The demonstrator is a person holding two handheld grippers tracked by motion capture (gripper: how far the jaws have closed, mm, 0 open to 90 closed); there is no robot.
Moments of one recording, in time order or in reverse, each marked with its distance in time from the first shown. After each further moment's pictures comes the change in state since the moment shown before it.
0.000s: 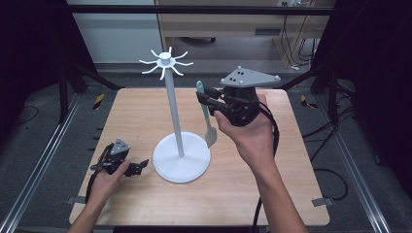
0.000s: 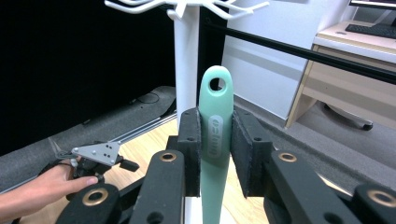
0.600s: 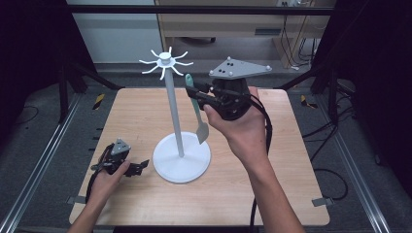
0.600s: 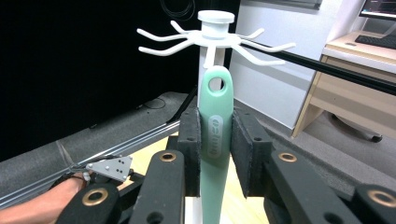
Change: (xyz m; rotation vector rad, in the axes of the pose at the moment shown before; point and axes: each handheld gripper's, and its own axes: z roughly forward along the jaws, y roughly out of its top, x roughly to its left) left arm -0.001 0.000 0.001 0.005 -0.004 -0.004; right arm 0.013 0.022 0.006 -0.019 0.026 -0.018
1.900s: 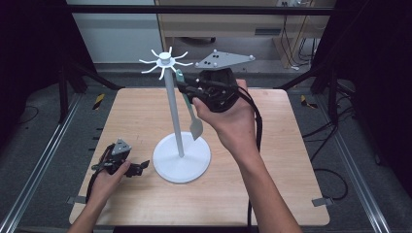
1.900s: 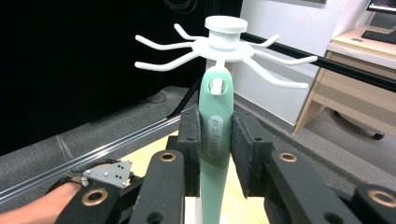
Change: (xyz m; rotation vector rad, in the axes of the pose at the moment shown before) left arm -0.001 0.000 0.001 0.006 -0.011 0.004; right arm 0.003 0.012 0.022 0.034 0.004 -0.009
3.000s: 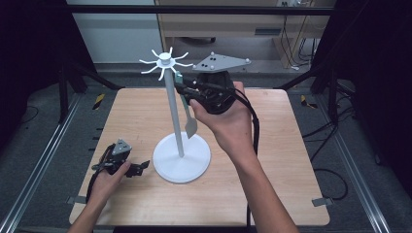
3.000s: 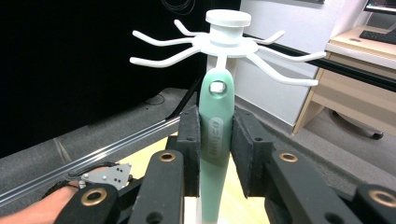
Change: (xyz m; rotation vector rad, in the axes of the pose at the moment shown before) left arm -0.001 0.000 0.001 0.007 0.001 0.004; right arm 0.003 -0.004 0.006 -0.008 -0.010 0.005
